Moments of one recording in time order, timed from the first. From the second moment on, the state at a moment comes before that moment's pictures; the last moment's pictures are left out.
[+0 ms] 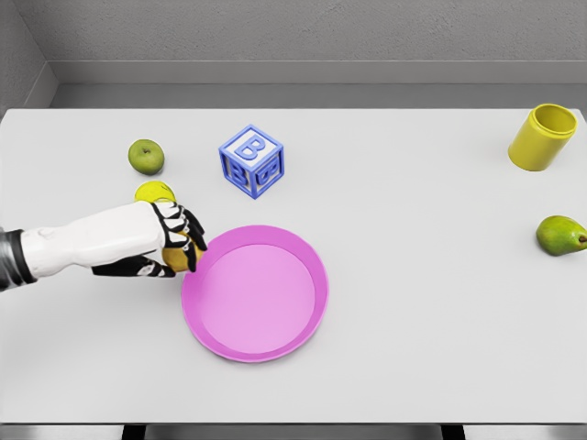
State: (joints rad) left arm -0.30 0.98 -0.51 -1.80 -0.17 -0.61 -0.34; right arm 0.05 0.00 -0.09 0.06 0.15 -0.27 -0.03
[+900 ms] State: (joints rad) left arm -0.32 0.85 -0.52 -1.80 -0.17 -0.61 -0.34; right arm 0.05 0.00 -0.09 0.06 0.15 -0.27 -0.03
